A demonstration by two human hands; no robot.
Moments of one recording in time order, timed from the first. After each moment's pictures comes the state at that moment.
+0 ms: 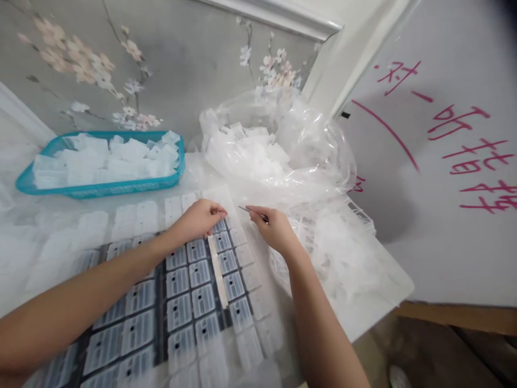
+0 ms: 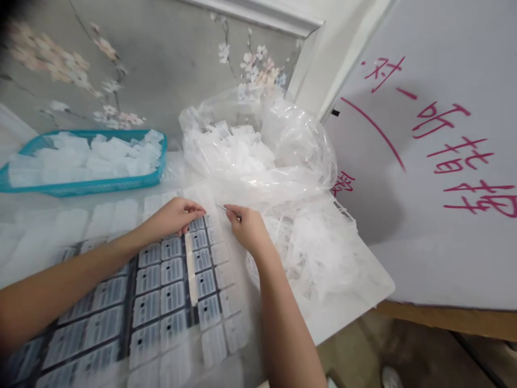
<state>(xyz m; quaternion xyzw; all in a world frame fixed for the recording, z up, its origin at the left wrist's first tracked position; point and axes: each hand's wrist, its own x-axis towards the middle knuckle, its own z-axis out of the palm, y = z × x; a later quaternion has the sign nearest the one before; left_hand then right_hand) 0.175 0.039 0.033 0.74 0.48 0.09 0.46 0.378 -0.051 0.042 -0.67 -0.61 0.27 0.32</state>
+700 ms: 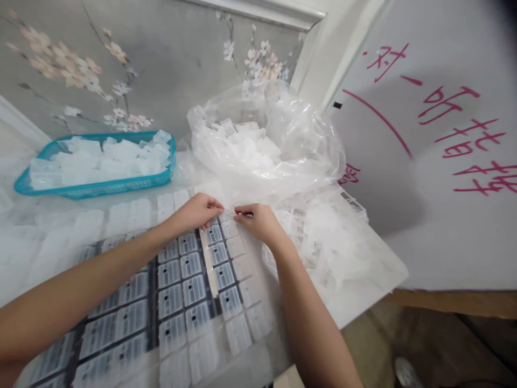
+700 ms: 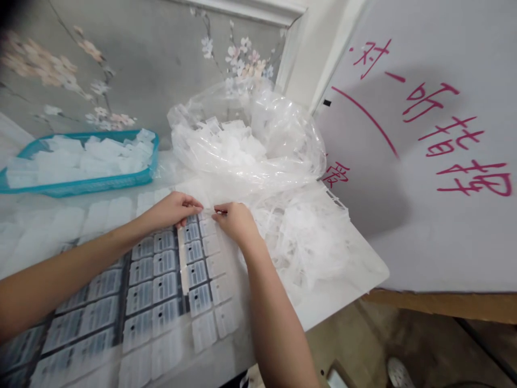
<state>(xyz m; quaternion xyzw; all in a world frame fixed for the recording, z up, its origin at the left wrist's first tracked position) 0.190 0.040 0.029 0.75 0.49 0.06 0.45 0.378 -0.049 0.035 -0.67 -0.64 0.28 0.26</state>
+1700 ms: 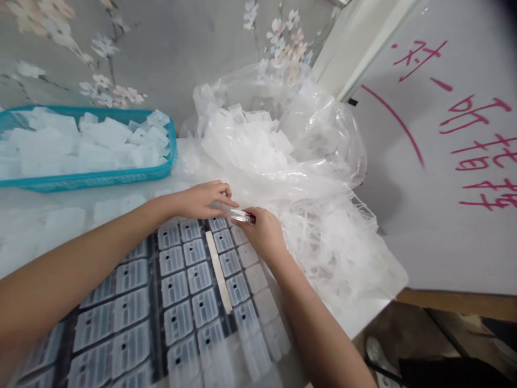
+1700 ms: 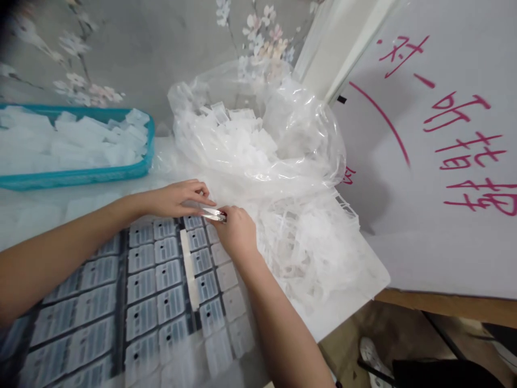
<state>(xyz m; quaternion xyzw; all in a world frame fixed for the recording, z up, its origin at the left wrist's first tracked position) 0.167 0.109 0.017 0.96 0.09 0.05 0.25 0.338 -0.044 0.026 -0.75 -0.60 0.19 0.20</state>
